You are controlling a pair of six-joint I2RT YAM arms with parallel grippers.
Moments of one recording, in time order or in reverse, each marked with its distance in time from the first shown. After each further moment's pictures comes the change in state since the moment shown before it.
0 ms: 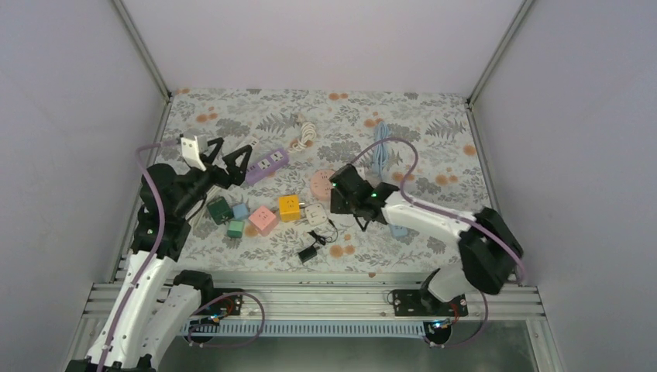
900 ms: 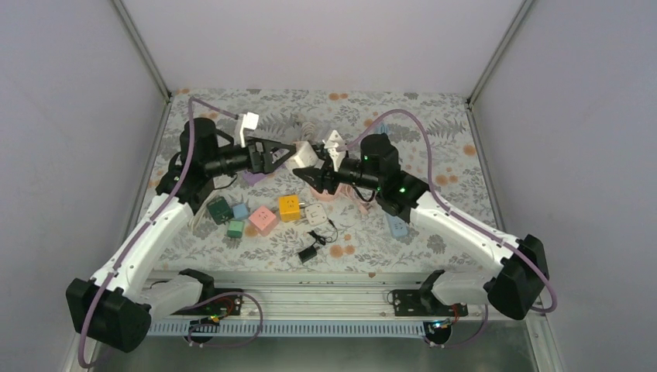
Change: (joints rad) left arm -0.142 0.409 0.241 -0.080 0.426 -0.196; right arm -0.047 -0.281 0.089 0.554 -0.629 -0.792
